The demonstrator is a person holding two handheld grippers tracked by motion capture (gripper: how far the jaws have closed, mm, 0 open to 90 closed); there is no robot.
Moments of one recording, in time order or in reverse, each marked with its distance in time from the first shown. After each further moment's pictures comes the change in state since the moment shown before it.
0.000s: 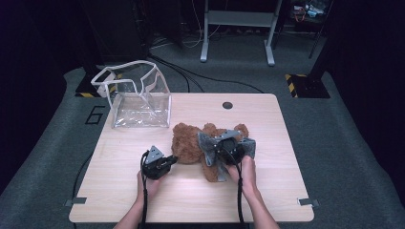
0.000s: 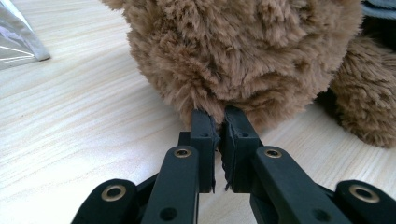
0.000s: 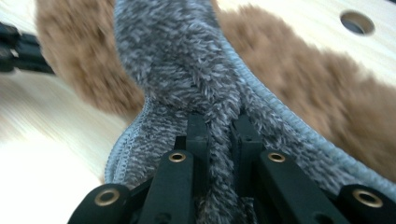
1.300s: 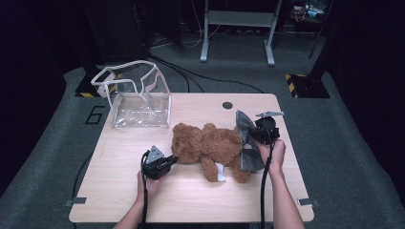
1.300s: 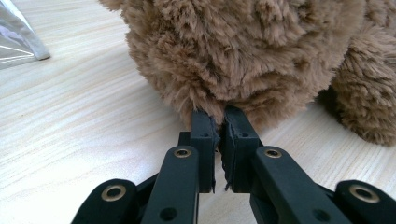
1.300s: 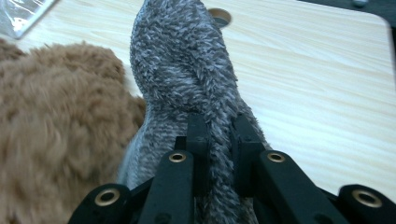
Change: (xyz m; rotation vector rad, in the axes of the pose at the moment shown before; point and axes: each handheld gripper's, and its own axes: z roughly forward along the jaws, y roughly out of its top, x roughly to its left) left arm -0.001 0.000 0.001 0.003 0.008 0.002; right arm -0.127 -0.003 -0.007 -0.056 -0.126 0.267
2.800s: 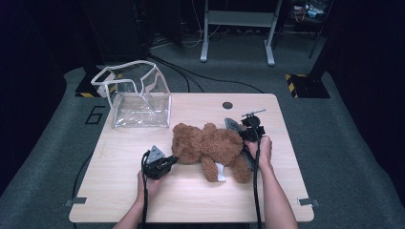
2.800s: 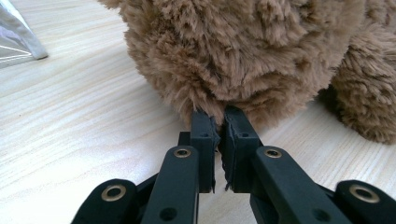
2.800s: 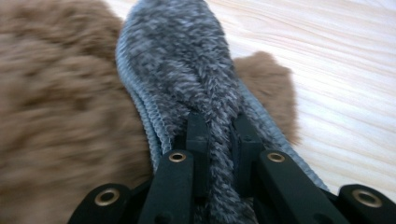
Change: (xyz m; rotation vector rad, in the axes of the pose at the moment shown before) left arm -0.001 0.001 0.001 0.011 -0.007 0.006; right arm 0.006 0.003 0.068 0.190 0.074 -0.001
